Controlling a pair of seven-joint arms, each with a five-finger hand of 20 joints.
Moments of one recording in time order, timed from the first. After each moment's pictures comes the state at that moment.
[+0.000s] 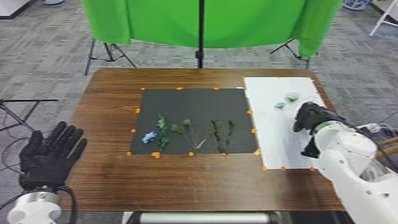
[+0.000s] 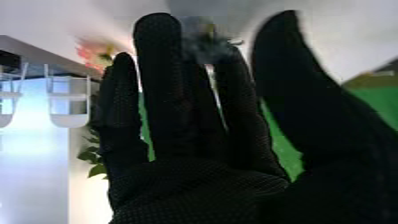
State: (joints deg) left arm 133.8 -61.6 -102.9 -125.5 4.2 18.6 18.8; right arm -92.5 -52.2 80.5 -107.0 -132.0 -23.0 34.8
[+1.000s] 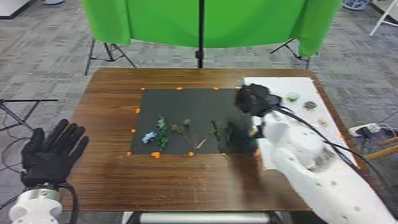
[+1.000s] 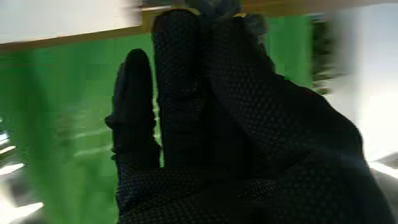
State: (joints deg) left arm 132.6 -61.4 -102.7 -125.2 4.2 18.6 18.1; right arm -75.6 -58.4 57.2 -103.1 -135.3 -9.3 20.5
